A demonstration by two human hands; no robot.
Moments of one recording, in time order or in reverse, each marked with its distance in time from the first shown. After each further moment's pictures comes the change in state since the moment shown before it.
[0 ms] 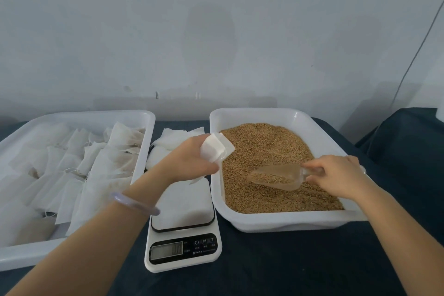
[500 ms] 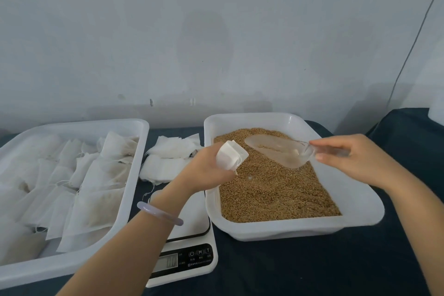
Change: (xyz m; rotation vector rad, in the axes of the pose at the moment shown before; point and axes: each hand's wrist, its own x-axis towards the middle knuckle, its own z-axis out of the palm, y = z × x) left_hand 0.021 0.010 0.037 -0.021 0.011 0.005; right_hand -0.023 -0.002 -0.069 0.498 0.065 -0.101
